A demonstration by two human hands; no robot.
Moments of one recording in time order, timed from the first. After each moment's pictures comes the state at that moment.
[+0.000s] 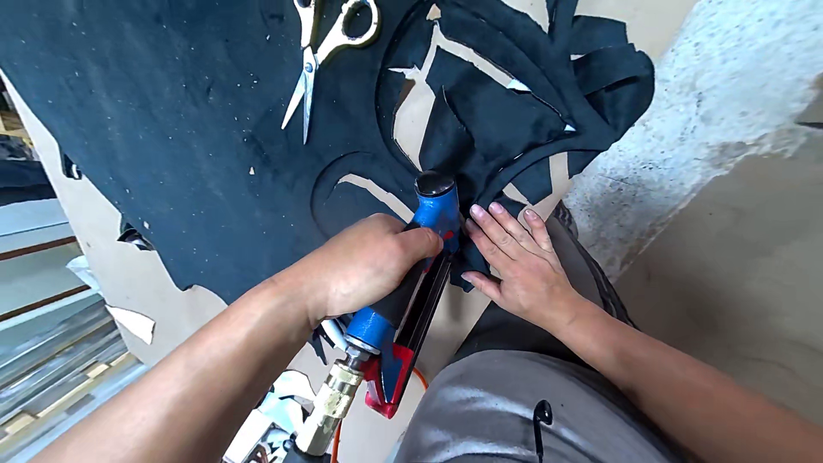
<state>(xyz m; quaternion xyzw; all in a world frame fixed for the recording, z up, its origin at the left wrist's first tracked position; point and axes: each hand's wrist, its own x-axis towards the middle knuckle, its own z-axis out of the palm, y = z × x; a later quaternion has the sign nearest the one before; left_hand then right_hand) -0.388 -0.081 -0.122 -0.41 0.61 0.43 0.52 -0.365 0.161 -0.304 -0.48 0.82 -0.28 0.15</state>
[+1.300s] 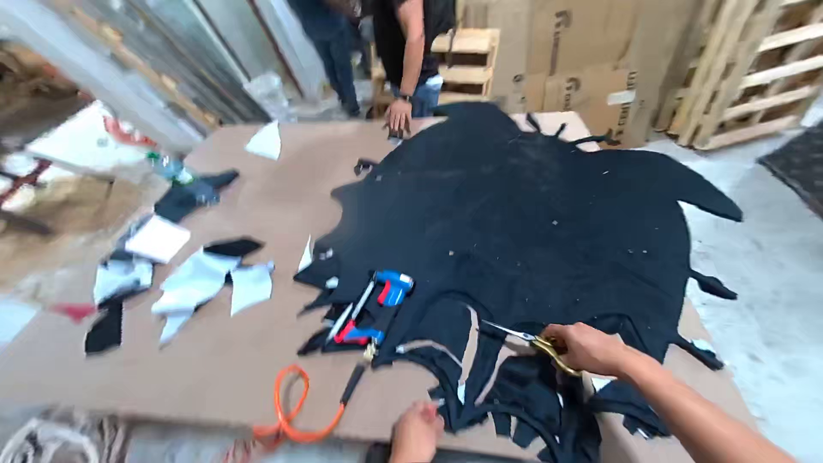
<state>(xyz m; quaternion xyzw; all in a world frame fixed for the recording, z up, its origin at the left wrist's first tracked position) -0.261 0.093 -0.197 -0.75 0.38 0.54 -0.08 -0.602 -0.100 -0.138 -0.73 0.53 0.23 0.36</state>
